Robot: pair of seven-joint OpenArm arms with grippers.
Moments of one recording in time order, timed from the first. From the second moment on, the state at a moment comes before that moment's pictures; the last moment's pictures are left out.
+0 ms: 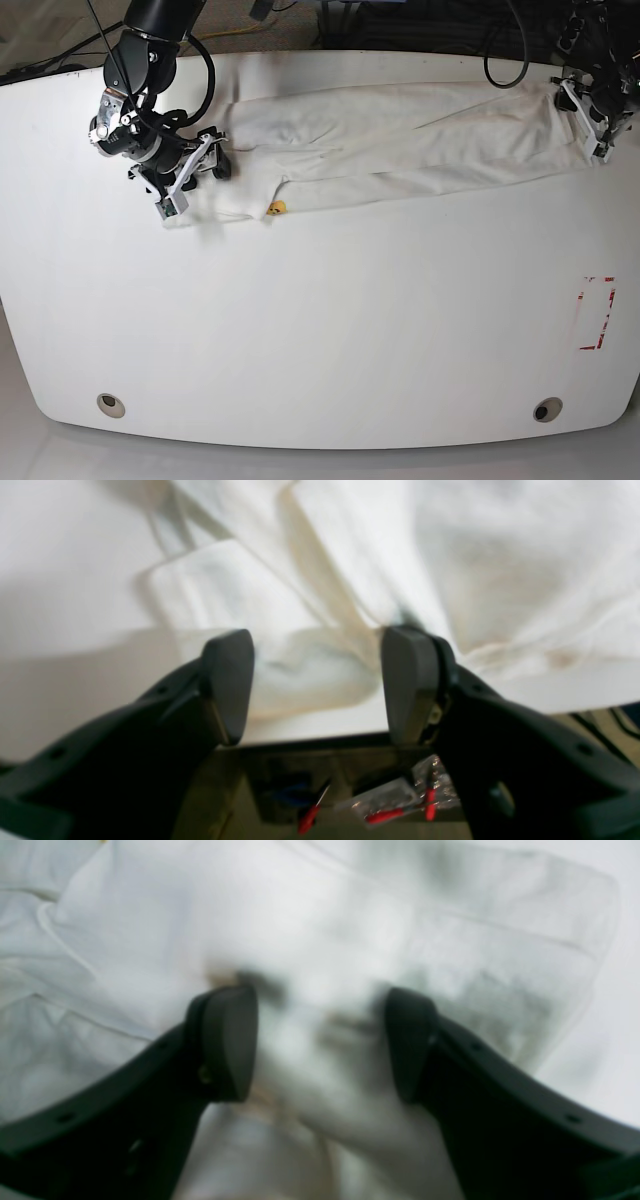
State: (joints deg) left arm 19.5 -20.9 -36.0 95.7 -21.6 -42.8 69.0; right arm -5.3 3.5 24.8 90.4 16.7 41.6 -60.1
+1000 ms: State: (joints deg) left arm 9.3 -24.0 -46.3 93.6 -38.9 -42.8 76.5; right arm -2.0 8.4 27.2 85.3 15.2 41.1 -56.8
